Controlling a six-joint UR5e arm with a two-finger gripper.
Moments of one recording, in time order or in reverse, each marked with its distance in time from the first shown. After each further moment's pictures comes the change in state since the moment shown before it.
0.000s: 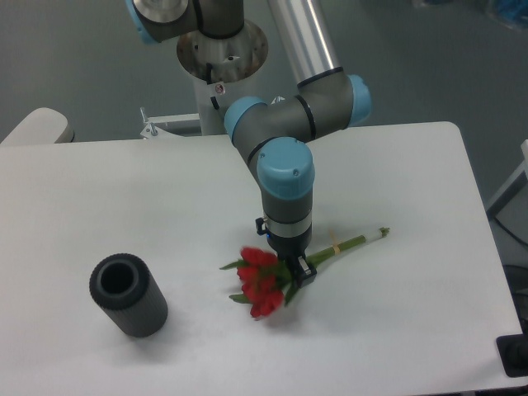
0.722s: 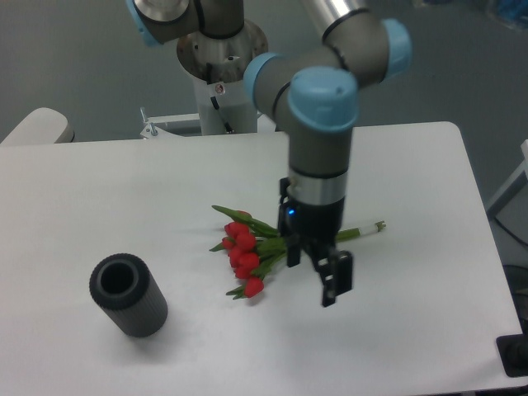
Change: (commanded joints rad) arm 0.103 0.051 0.264 -0.156 -0.164 0.024
